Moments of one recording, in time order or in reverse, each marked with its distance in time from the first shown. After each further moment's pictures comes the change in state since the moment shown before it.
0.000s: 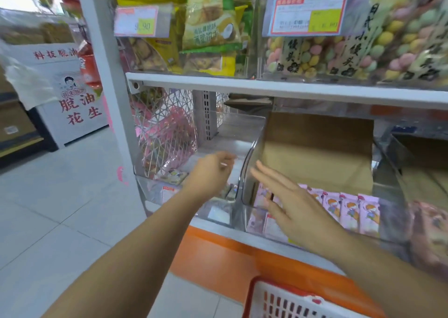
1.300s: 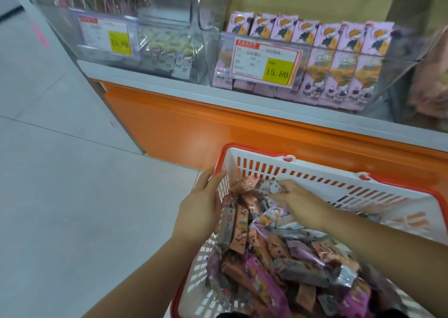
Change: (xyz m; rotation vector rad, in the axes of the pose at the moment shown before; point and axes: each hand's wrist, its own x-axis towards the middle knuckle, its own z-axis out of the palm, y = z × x) left_hand -0.234 -0.107 0.185 0.169 -0.189 -0.093; right_hand -0.218 0.098 0.139 -0.194 -0.820 0.529
